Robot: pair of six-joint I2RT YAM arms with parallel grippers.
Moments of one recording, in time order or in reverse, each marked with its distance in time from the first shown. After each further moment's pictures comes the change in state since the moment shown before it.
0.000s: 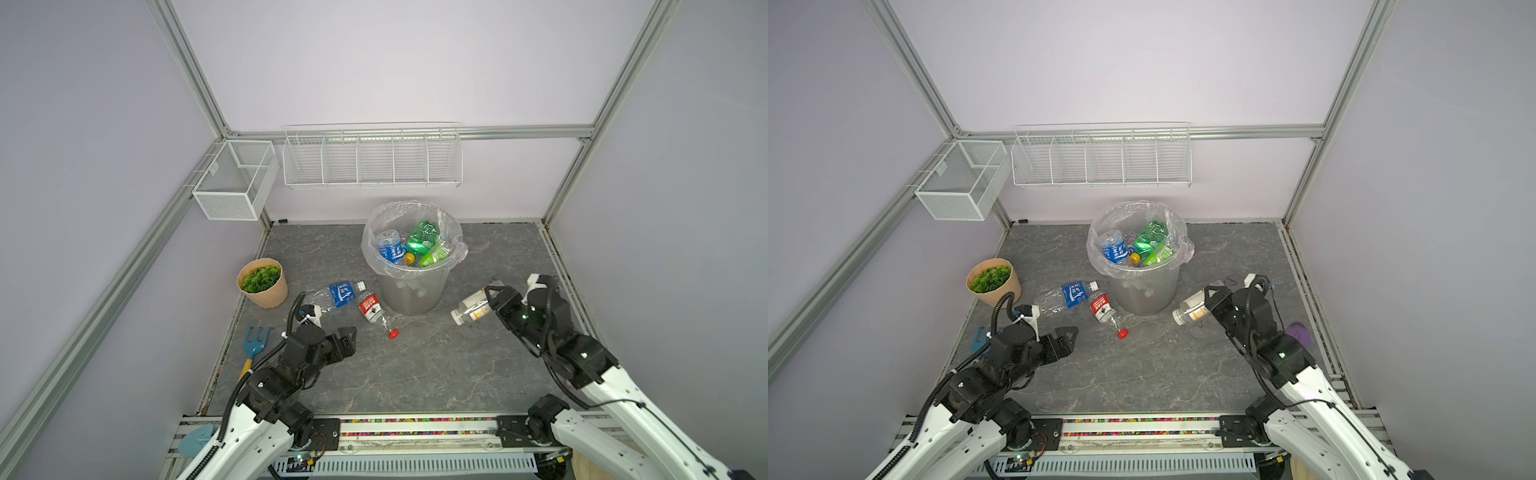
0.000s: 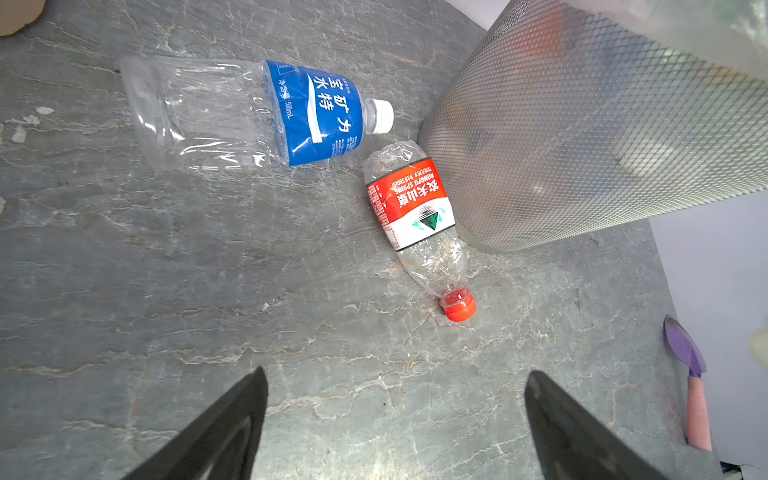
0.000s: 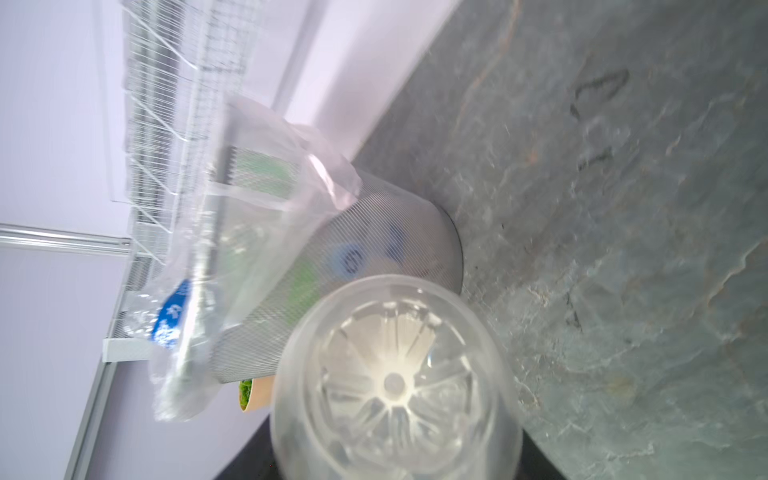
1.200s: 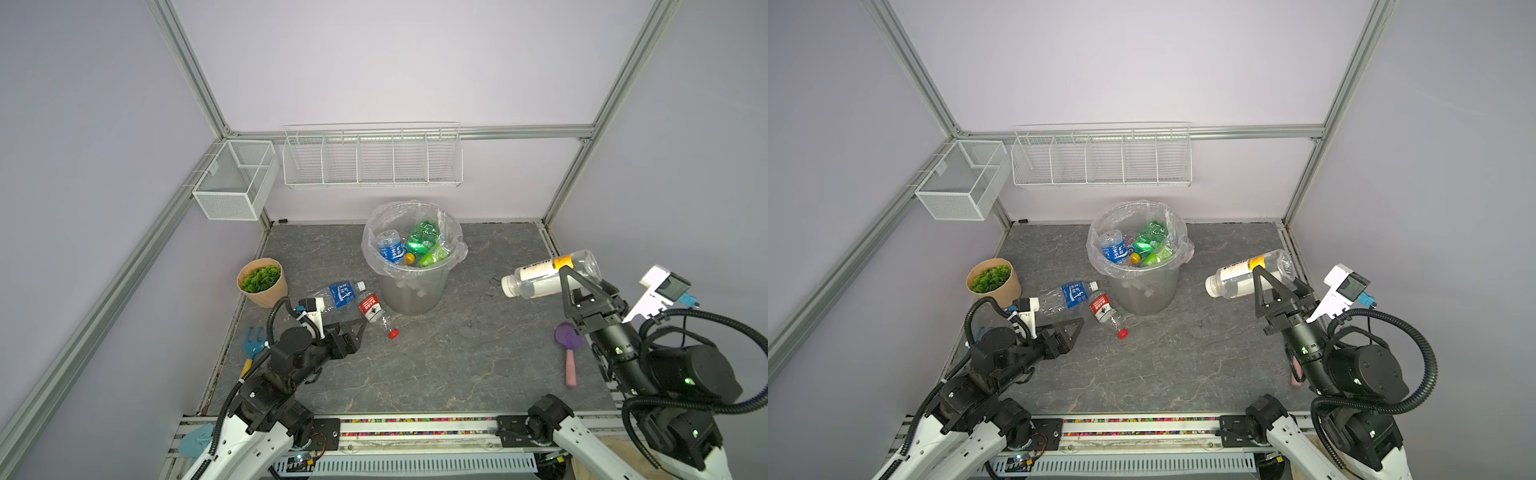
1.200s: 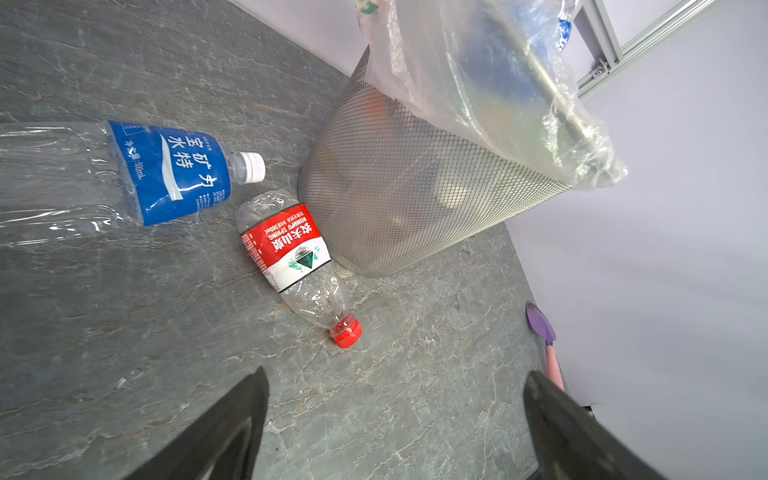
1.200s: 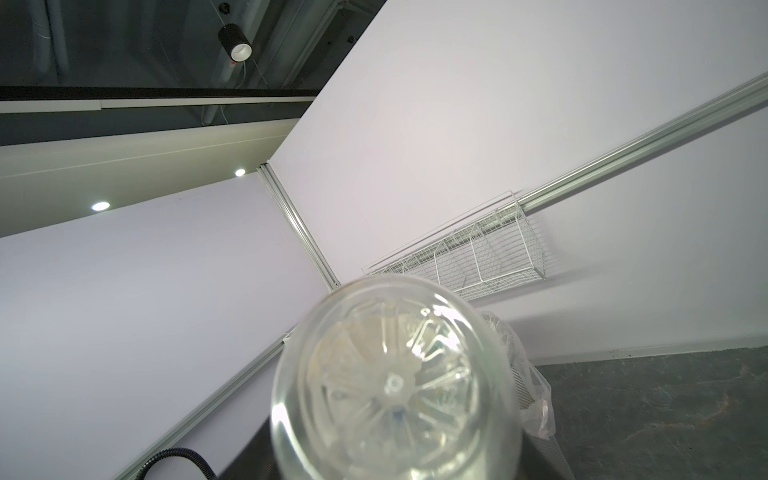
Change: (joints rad) left arm 0.000 -0.084 0.000 0.200 0.172 0.005; right arm 0.000 -0.286 0.262 0.231 -0.109 -0.572
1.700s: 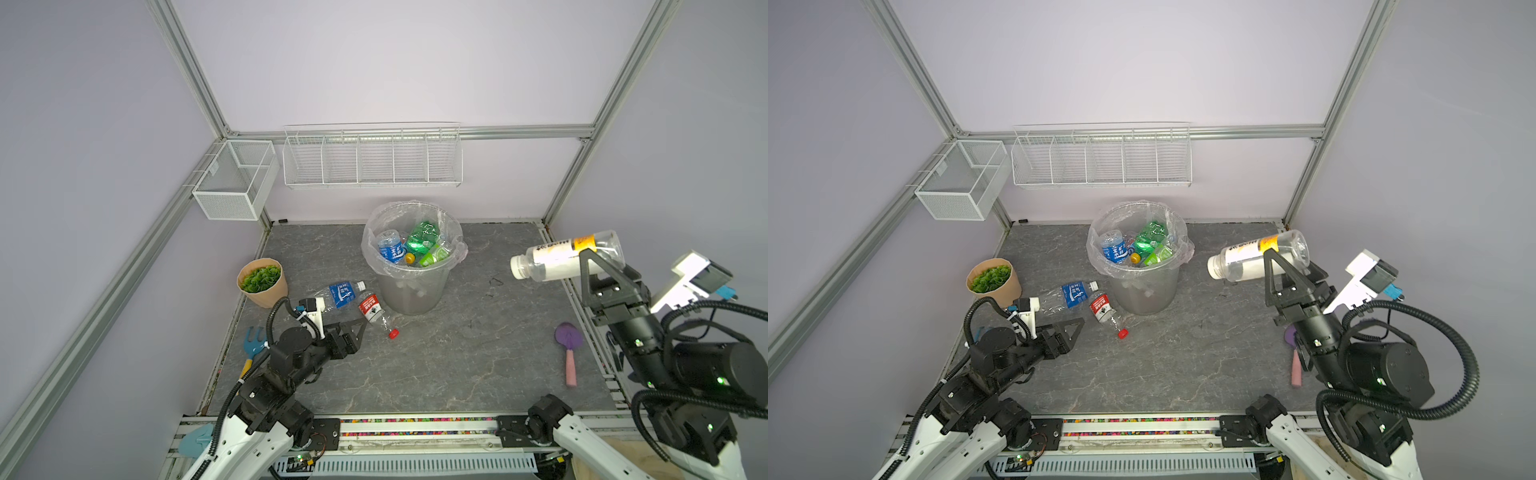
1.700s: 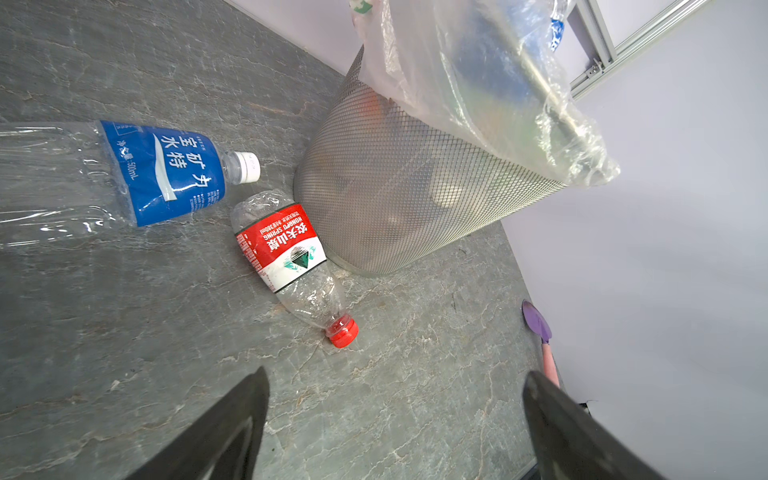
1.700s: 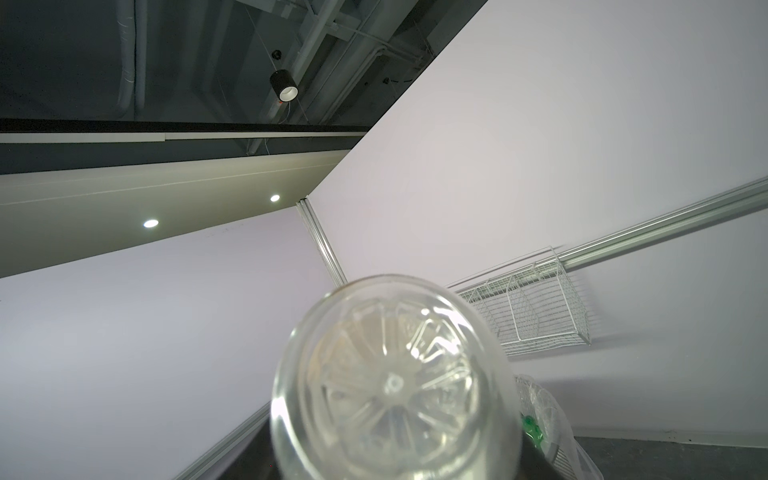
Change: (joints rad) left arm 0.000 -0.002 0.000 0.003 0.007 0.000; right arm 0.000 0.147 0.151 0.100 -0.045 -0.027
